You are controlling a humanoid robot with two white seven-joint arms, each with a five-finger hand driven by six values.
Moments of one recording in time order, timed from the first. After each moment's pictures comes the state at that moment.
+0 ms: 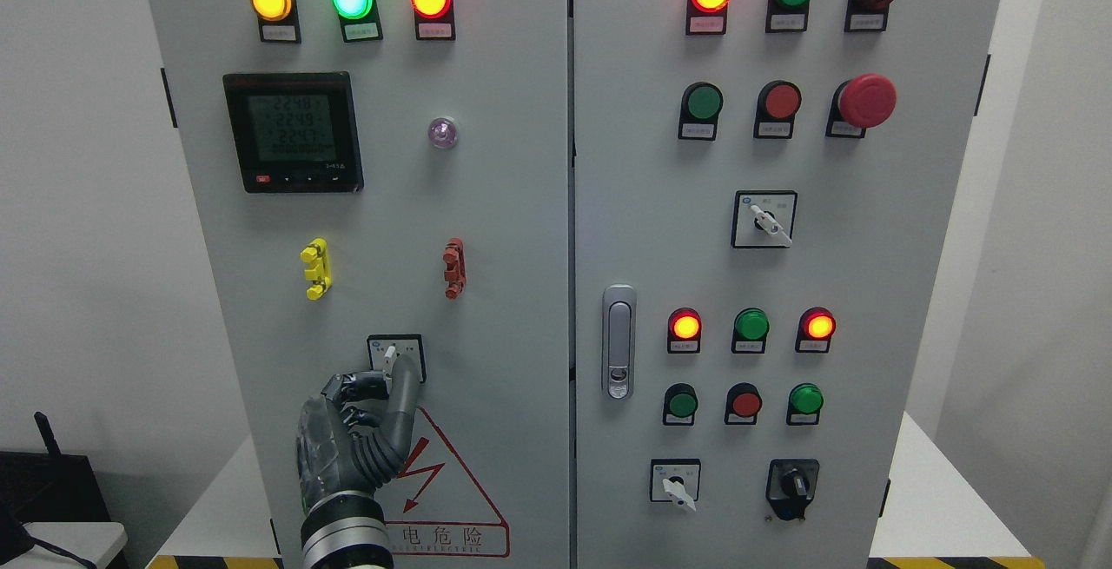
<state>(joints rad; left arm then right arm) -0.47 -0.12 -0.16 -1.90 -0.18 0.69 0.52 0.08 0.12 0.06 -0.14 0.00 0.09 -0.05</state>
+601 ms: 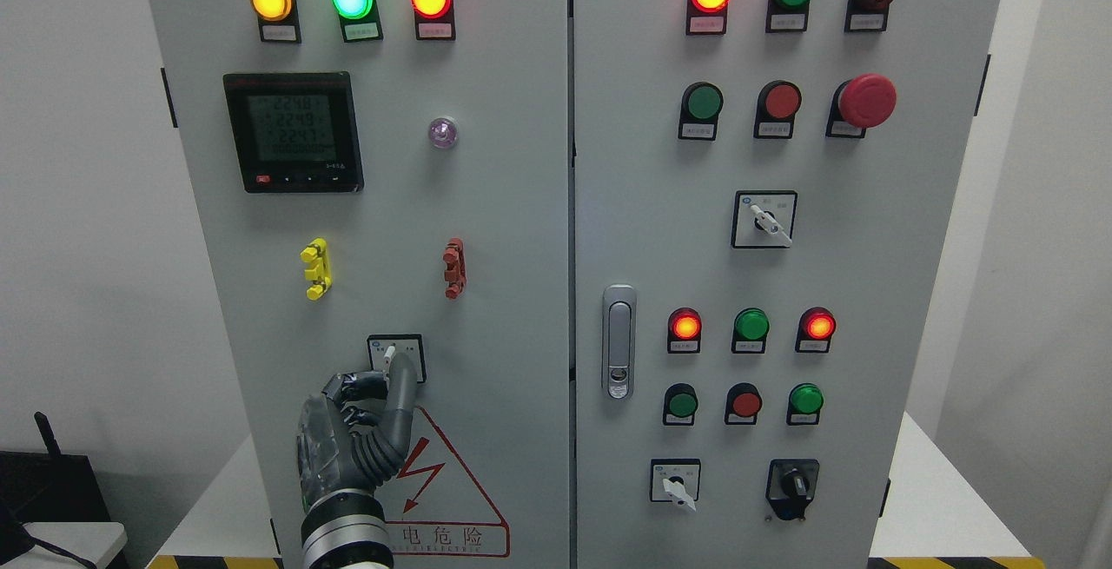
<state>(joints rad) -0.48 -0.12 -0.16 -1.90 -0.18 0.70 0.52 0.08 0.12 0.06 -0.14 0.00 0.09 -0.05</state>
